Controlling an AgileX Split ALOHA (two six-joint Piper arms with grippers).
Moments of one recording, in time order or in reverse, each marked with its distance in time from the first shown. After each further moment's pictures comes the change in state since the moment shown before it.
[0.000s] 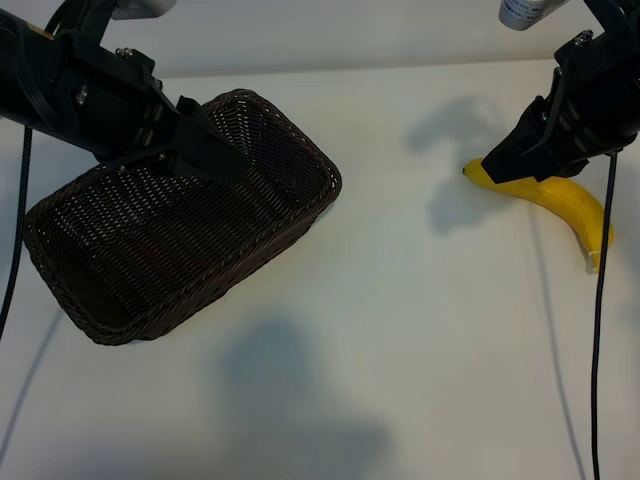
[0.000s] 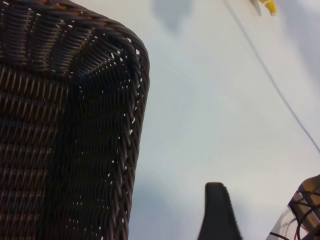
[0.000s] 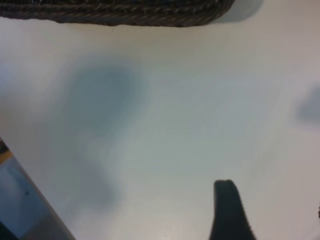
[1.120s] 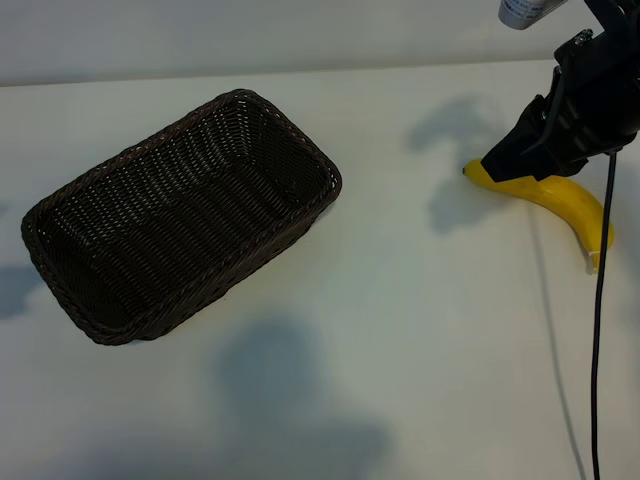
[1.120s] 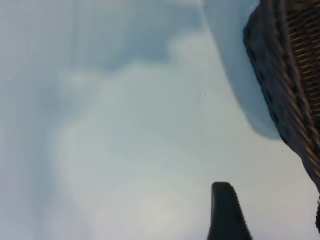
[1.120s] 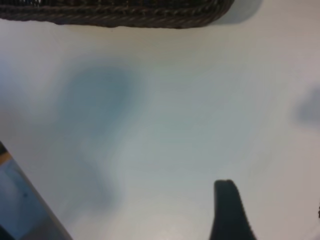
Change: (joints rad) left arm 0.571 -0.462 0.473 0.484 -0.071 -0.520; right arm 0.000 0.000 0.000 0.000 -0.008 0.001
